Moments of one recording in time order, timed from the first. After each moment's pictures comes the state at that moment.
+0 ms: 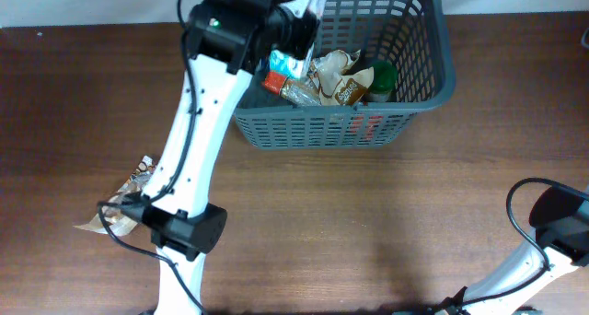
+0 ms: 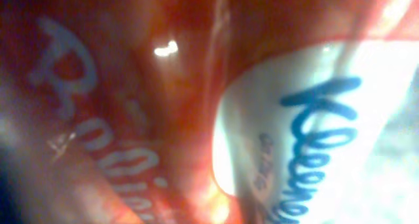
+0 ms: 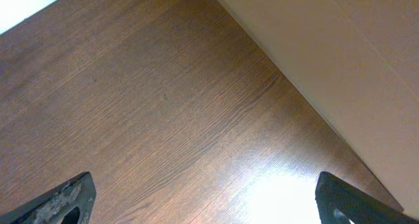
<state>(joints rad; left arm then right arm) -0.45 2.16 2.62 -1.26 0.06 0.11 -0.58 2.11 2.65 -1.52 0.20 0.06</state>
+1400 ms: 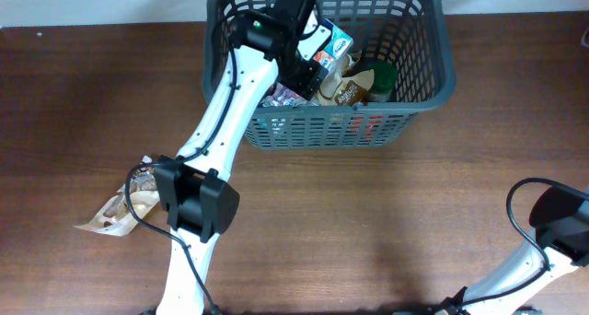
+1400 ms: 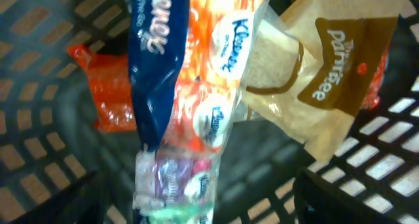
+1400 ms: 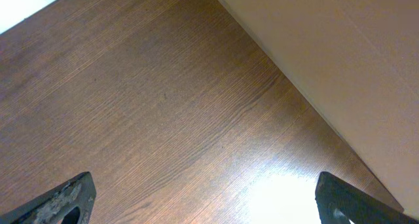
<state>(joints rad) -0.44 2.32 2.48 -1.33 0.07 0.18 -0.58 2.11 2.65 -1.52 0.20 0.06</state>
